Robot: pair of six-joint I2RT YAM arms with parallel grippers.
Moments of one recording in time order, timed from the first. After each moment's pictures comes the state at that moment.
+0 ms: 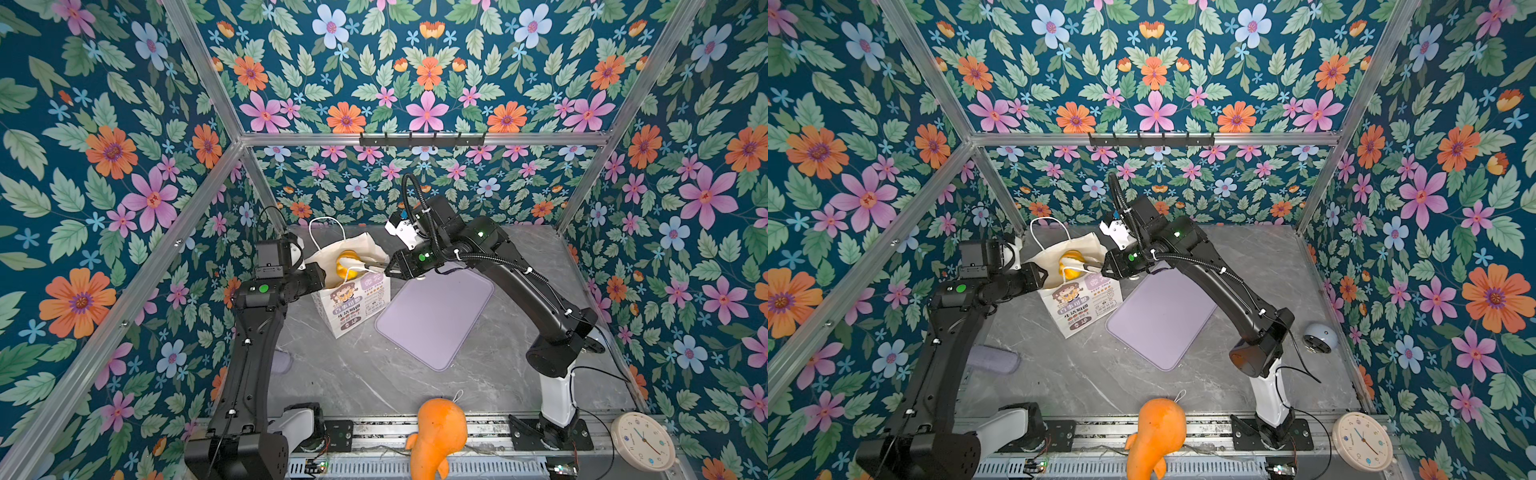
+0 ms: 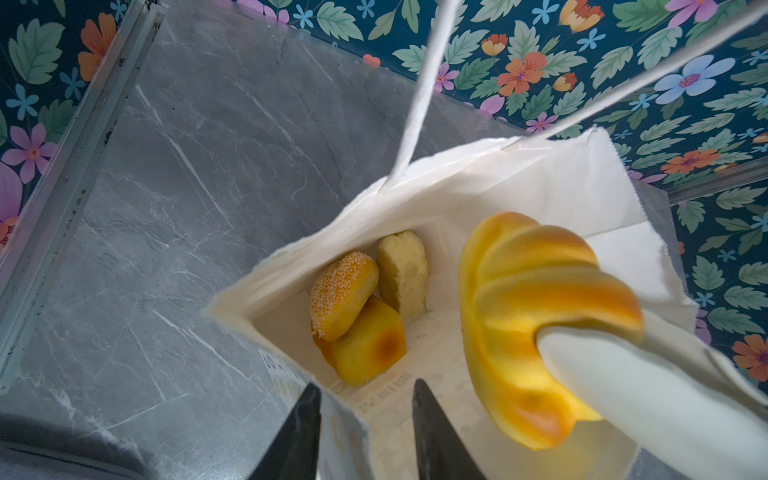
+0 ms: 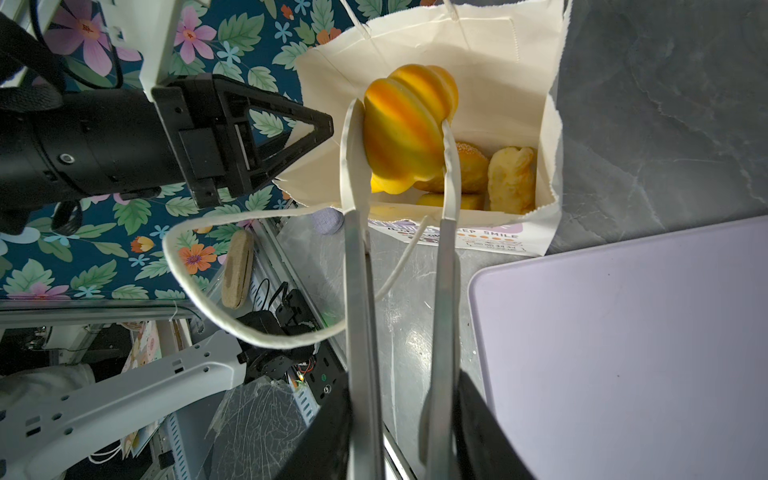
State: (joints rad) left arm 0.02 1.15 1.26 -0.88 0.23 -0.26; right arm 0.82 1.99 2.40 -1.22 -0.36 0.29
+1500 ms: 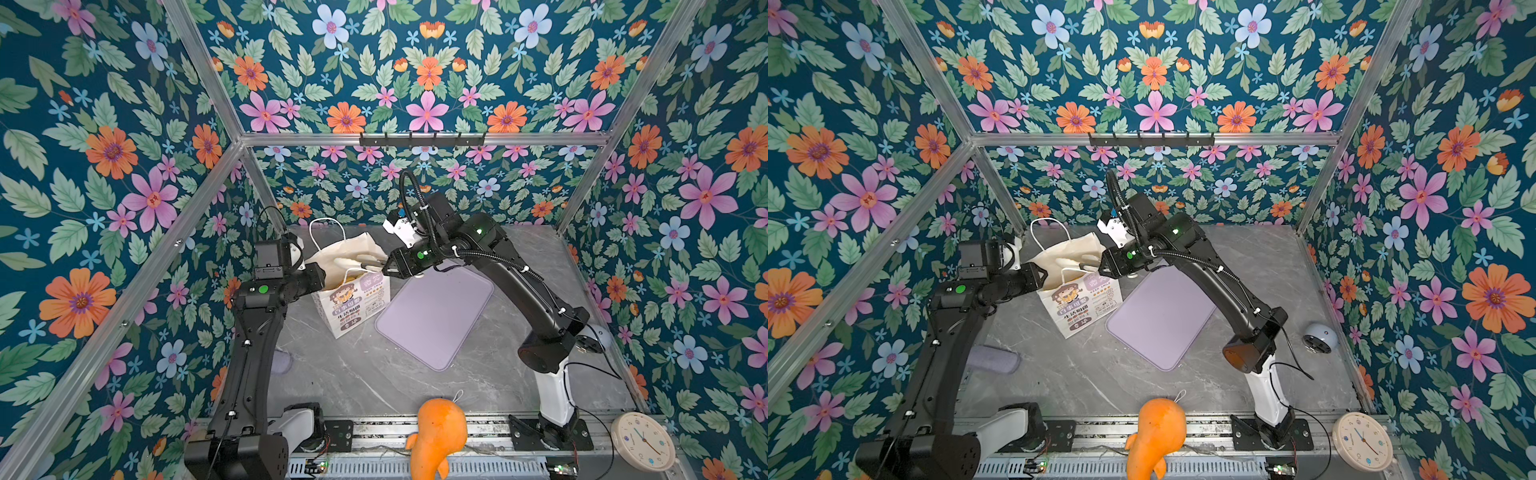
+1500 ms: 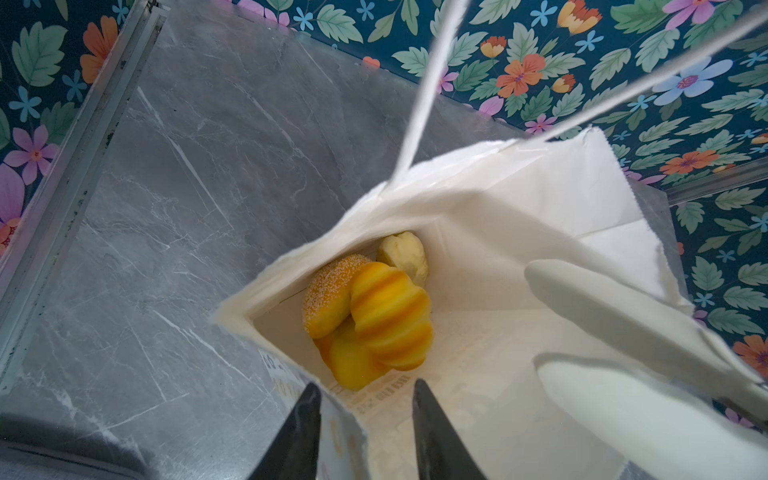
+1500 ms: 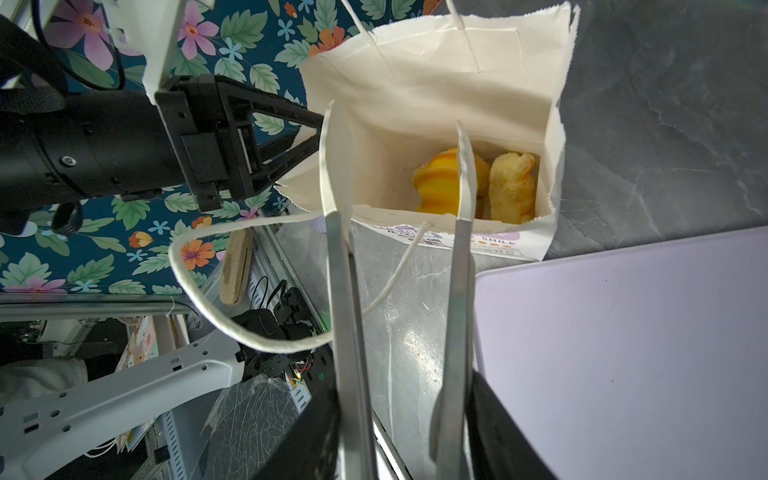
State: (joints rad) left arm 0.02 1.14 1.26 -0.88 0.23 -0.26; right arm 0.82 2.05 2.52 -1.28 -0.36 0.27
